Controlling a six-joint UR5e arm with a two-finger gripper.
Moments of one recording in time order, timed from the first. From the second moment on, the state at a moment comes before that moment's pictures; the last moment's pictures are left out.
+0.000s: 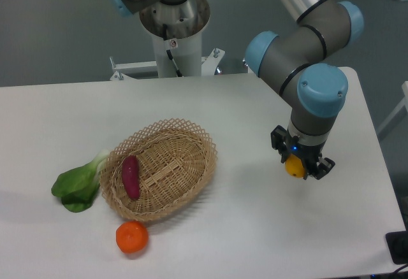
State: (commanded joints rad) arm 2.60 -2.04 -1.43 -1.16 1.60 1.37
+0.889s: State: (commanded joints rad) arm 2.58 -2.04 -1.43 -1.16 1.55 1.34
